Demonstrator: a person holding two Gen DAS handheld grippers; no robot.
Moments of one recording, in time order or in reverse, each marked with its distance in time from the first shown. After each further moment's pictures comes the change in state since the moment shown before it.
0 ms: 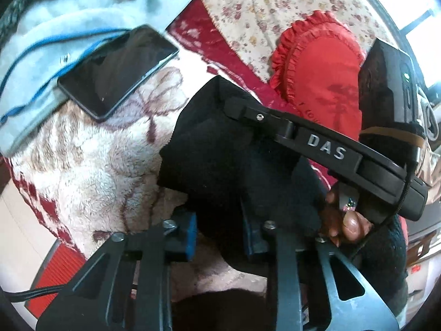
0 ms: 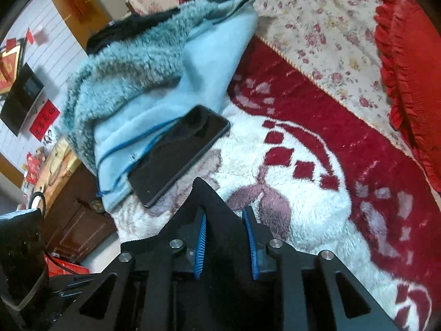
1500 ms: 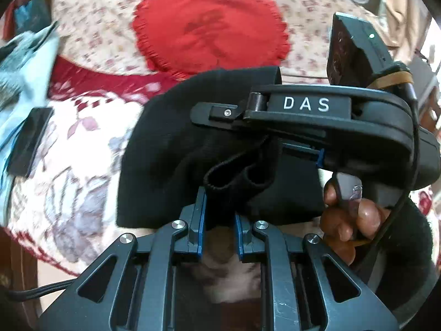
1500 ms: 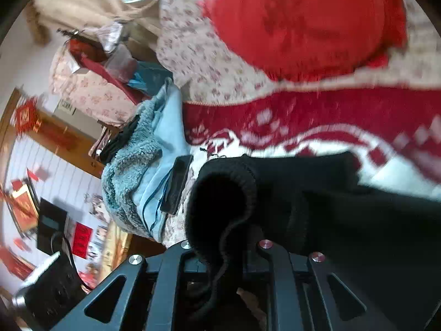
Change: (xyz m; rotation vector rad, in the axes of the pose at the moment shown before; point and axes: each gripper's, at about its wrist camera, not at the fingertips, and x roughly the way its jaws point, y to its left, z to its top) left arm -0.015 -0.178 -0.114 0.604 0.053 -0.032; right arm -0.171 -0.064 -0.155 0.557 -0.312 0.104
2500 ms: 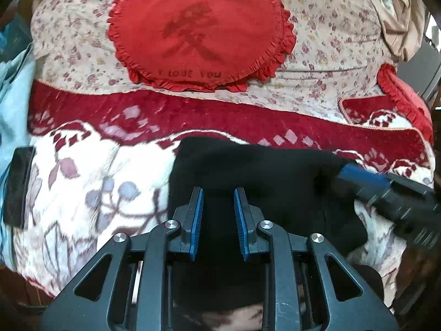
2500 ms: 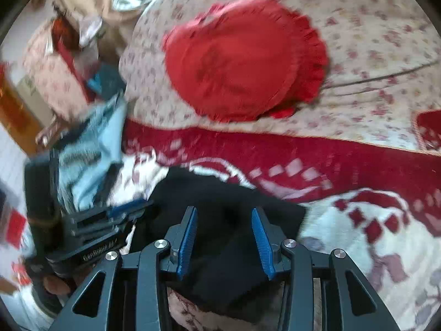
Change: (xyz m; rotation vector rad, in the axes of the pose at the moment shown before) left arm 0.067 -0.006 0.063 0.078 0.065 0.079; right arm -0.099 -0.039 0.000 -0.145 -0.057 -0.392
